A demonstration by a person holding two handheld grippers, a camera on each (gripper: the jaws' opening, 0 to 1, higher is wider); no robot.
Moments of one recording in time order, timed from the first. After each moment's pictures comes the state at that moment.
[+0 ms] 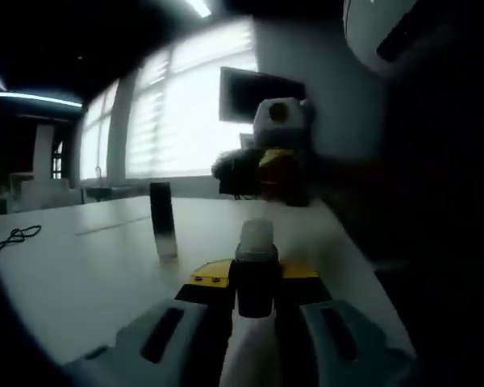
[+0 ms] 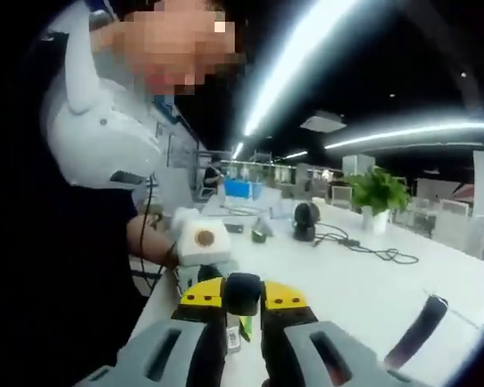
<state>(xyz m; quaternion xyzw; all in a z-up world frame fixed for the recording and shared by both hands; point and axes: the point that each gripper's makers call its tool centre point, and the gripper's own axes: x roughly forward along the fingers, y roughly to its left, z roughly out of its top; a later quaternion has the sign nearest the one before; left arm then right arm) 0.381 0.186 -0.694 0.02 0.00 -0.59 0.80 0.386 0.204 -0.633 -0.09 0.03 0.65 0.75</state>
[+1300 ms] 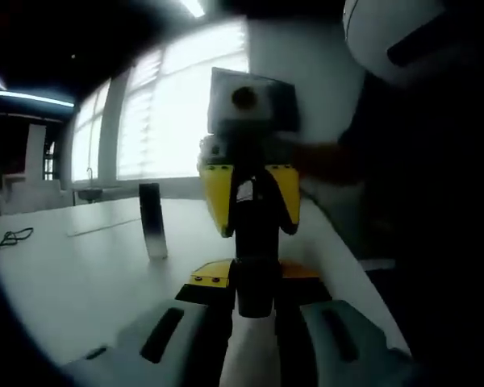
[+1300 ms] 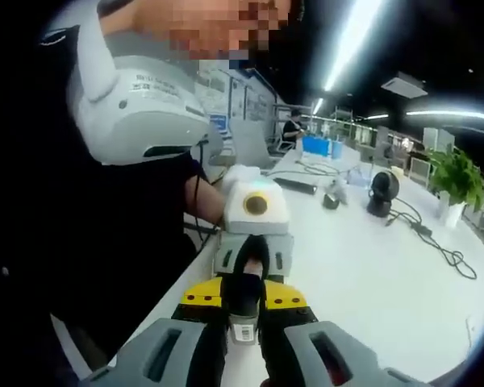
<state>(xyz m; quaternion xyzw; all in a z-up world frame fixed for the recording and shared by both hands) 0.375 0.184 -0.694 0.02 -0.01 -0.62 0.79 0.359 0.229 -0.664 -0.19 0.11 0.78 0.59</state>
